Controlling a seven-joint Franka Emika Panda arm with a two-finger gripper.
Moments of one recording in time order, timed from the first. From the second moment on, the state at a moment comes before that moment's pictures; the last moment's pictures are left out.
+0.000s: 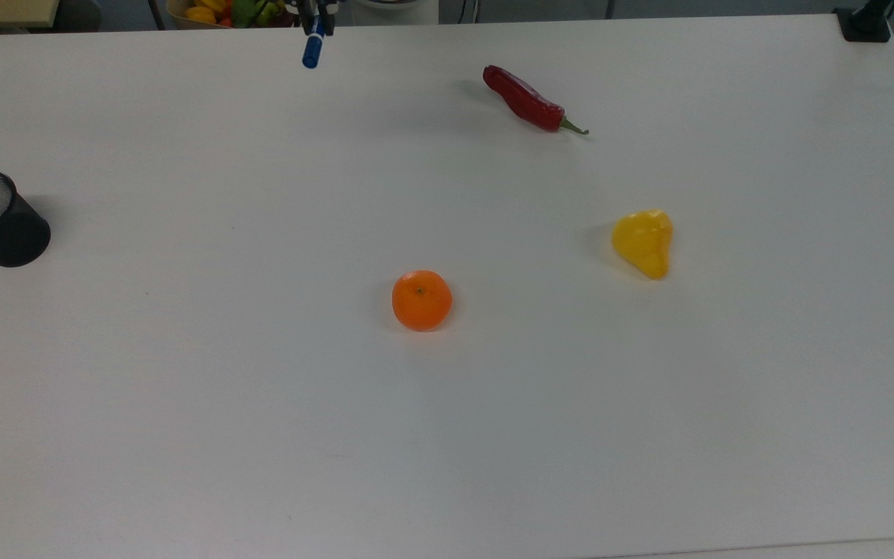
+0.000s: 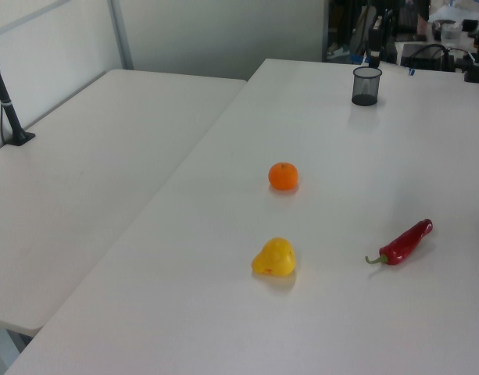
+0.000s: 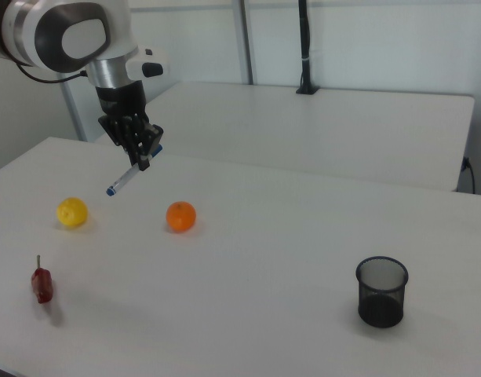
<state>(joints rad) 0.05 -0.06 -0.08 -1.72 0.08 1.72 -0.03</state>
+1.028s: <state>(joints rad) -0.06 0.11 -0.41 -1.76 0.06 2.48 -0.07</state>
